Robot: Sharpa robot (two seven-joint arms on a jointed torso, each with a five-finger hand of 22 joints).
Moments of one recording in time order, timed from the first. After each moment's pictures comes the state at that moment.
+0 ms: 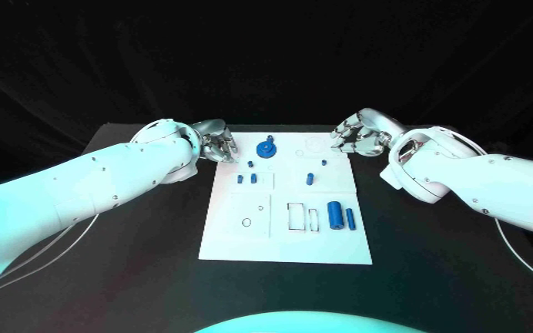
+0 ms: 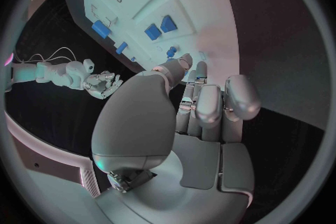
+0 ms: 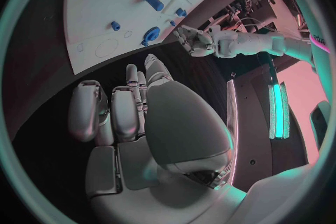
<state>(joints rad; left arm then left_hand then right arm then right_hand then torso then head) 1.16 -0.64 0.03 1.15 -1.32 -0.08 -0.14 1.37 -0.21 0.55 0.02 0.05 1.04 0.14 0.08 0.13 1.22 0.07 0.15 0.12 1.46 -0.02 1.22 1.00 0.12 1.39 0.07 1.23 1.08 1.24 -0.89 -0.11 1.50 -1.15 -0.42 -0.10 1.56 -0.03 -0.07 0.20 0.31 0.99 0.14 0.14 0.18 1.03 0.08 0.31 0.35 1.46 -0.01 1.26 1.14 0.08 1.40 0.10 1.26 1.31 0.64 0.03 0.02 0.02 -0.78</state>
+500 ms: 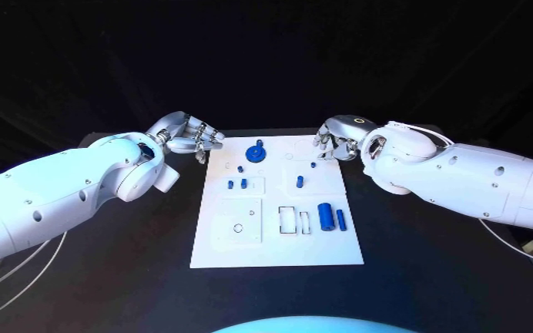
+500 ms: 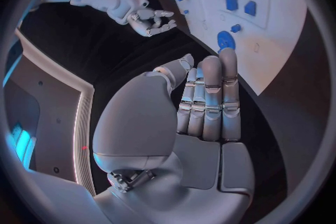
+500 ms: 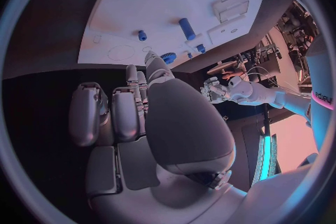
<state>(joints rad) 1.17 -0.85 0.03 1.39 -0.62 -0.21 0.07 1.37 -0.17 0.51 0.02 0.05 1.07 0.16 0.09 0.12 1.19 0.09 0.17 0.14 1.26 0.00 0.90 0.55 0.18 1.15 0.09 0.82 0.62 1.24 -0.79 -0.11 1.40 -1.56 -0.29 -0.18 1.58 -0.05 -0.05 0.20 0.31 1.02 0.15 0.11 0.17 1.05 0.08 0.23 0.25 1.46 -0.01 1.29 1.17 0.08 1.42 0.10 1.29 1.31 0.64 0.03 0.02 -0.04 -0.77</state>
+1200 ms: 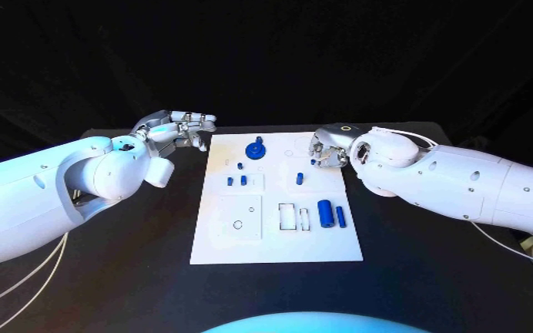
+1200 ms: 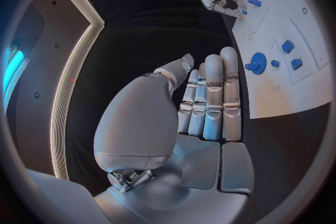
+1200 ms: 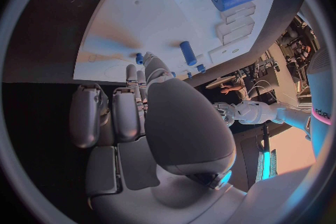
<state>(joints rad) 1.18 -0.94 0.03 1.53 -0.06 -0.20 0.12 1.38 -0.16 0.46 0.00 0.05 1.04 0.18 0.09 0.11 1.14 0.10 0.20 0.15 1.20 0.02 0.86 0.50 0.18 1.13 0.10 0.75 0.57 1.20 -0.73 -0.11 1.34 -1.65 -0.21 -0.19 1.59 -0.06 0.00 0.20 0.34 1.04 0.15 0.10 0.16 1.07 0.09 0.20 0.21 1.47 0.00 1.30 1.19 0.08 1.43 0.10 1.30 1.31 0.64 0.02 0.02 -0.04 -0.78</state>
